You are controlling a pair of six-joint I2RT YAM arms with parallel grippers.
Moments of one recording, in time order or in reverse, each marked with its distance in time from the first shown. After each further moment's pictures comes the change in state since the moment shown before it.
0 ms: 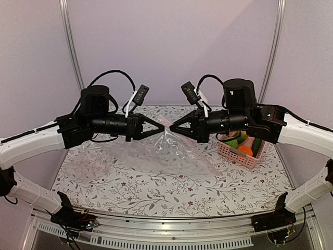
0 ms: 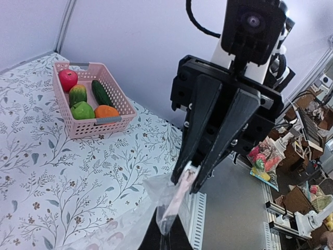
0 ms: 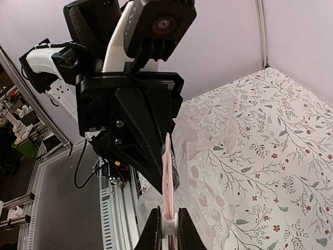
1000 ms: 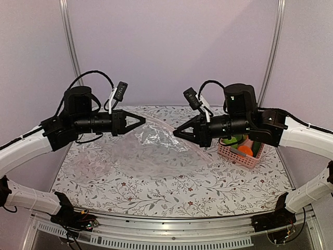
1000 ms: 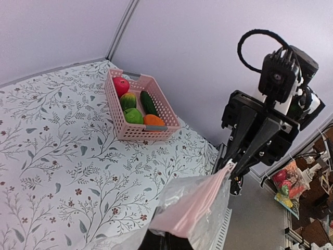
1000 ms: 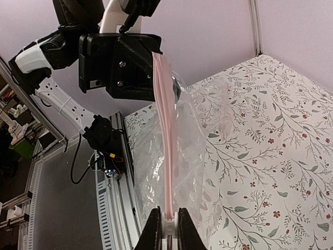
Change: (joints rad) left arm 0.109 -0.138 -0.064 -0.085 -0.132 -0.016; right arm 0.000 -0.026 -0.051 -0.019 0.025 0.013
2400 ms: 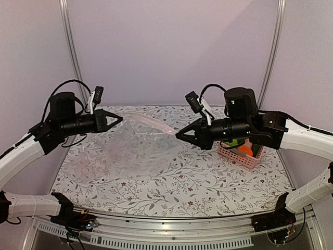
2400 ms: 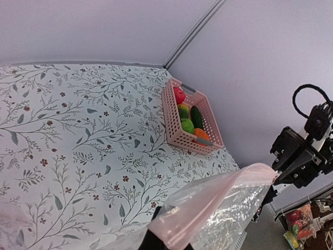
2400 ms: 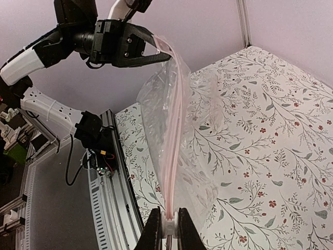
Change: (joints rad) left arm 0.255 -0.140 -0.112 -0.089 -0.021 -0.082; right arm 0.000 -0.022 -0.044 -0.006 0.050 0.017
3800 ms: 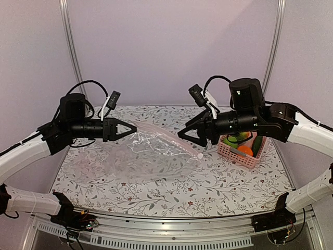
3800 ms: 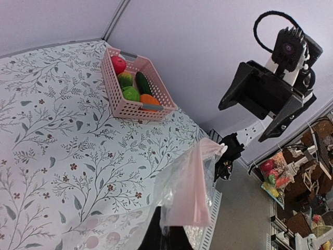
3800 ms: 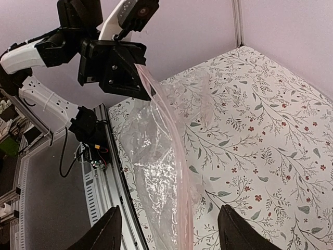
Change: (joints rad) left arm -0.119 0.069 -0.008 0.069 0.237 0.067; right arm 0.000 -0.022 0.112 -0.174 0.036 -0.056
